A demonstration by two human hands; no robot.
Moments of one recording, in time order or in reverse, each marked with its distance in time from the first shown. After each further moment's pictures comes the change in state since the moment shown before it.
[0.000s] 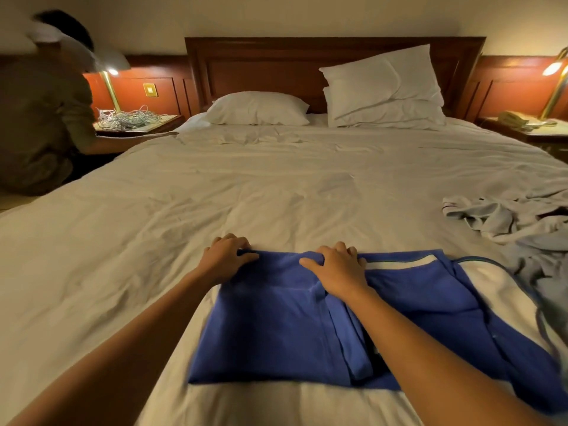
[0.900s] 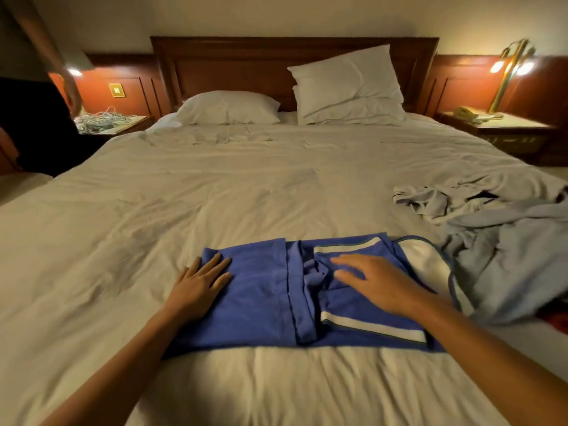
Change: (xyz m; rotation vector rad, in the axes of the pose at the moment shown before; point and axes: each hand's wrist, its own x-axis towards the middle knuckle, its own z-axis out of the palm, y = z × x) left_hand -0.078 0.012 0.040 0.117 -0.076 0.019; right_hand -0.098 0.119 -0.077 0.216 -0.078 -0.217
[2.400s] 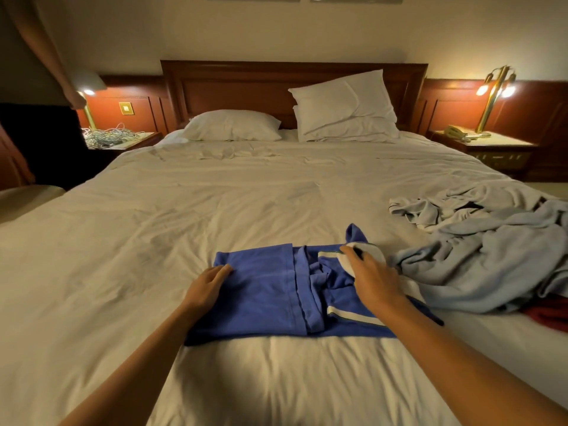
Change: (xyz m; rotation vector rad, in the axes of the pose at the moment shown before) left_hand -0.028 0.010 -0.020 -0.726 0.148 -0.043; right_hand 0.000 -0.015 0.025 -0.557 0.319 0.150
